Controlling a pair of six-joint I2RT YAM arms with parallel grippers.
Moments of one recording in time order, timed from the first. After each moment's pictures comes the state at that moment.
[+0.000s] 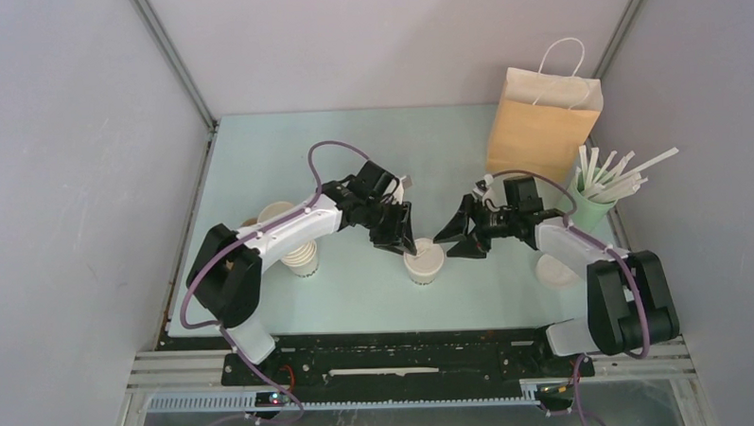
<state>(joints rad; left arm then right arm) -0.73 1.69 1.26 -0.59 0.42 -0.54 0.20 1.41 0.70 -0.19 -0.96 0.72</state>
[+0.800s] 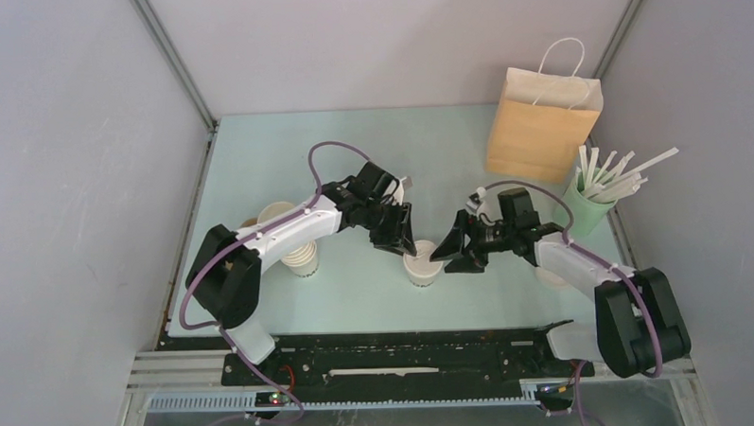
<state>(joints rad) -0.73 1.69 1.25 -0.59 0.42 -0.53 0.25 1.28 0.60 -0.19 -0.94 0.70</state>
